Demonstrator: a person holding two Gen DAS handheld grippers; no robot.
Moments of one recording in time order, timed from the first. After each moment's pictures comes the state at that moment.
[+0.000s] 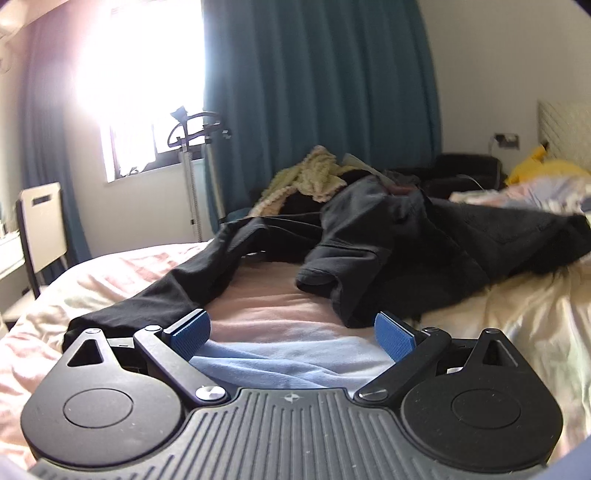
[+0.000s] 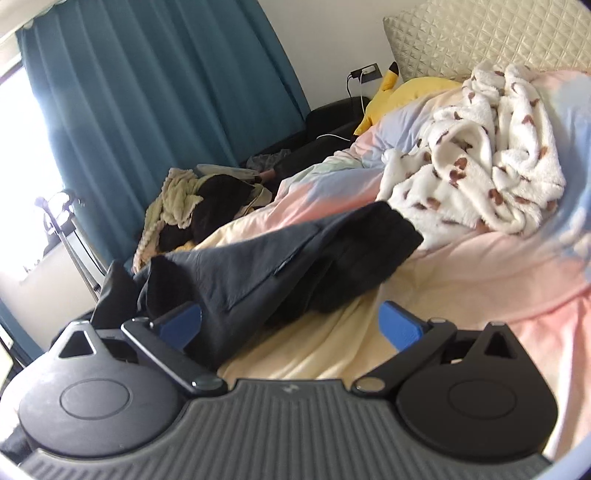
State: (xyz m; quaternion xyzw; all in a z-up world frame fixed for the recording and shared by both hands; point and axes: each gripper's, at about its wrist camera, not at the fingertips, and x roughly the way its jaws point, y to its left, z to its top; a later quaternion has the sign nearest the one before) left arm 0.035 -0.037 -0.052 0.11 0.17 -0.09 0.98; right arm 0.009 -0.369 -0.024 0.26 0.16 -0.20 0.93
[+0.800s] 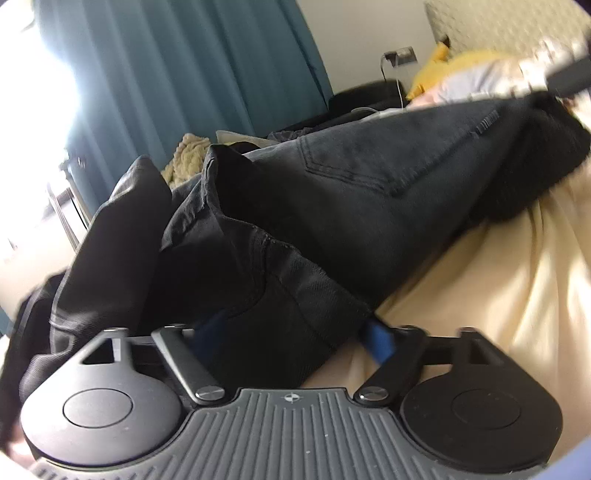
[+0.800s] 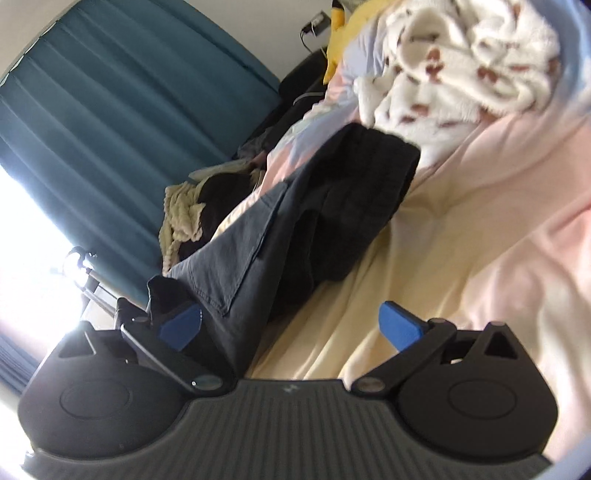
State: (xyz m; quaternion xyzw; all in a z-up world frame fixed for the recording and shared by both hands) left arm 0.162 -0.251 -0.131 0.21 0.19 -0.20 0.94; right arm 0.046 -0.422 -0.089 0.45 0.16 -0.16 0.86
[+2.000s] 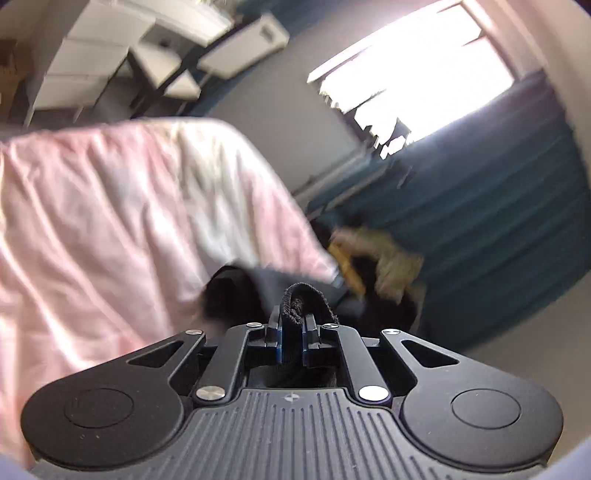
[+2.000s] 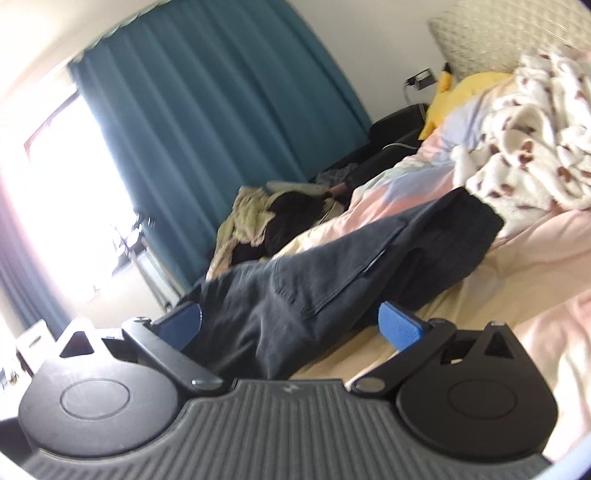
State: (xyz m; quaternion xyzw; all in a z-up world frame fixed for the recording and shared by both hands) left arm -0.025 0.240 0.008 -0.44 0.26 0.04 0.86; right arm 0.022 -0.348 -0.052 0.29 0.11 -0.08 0.95
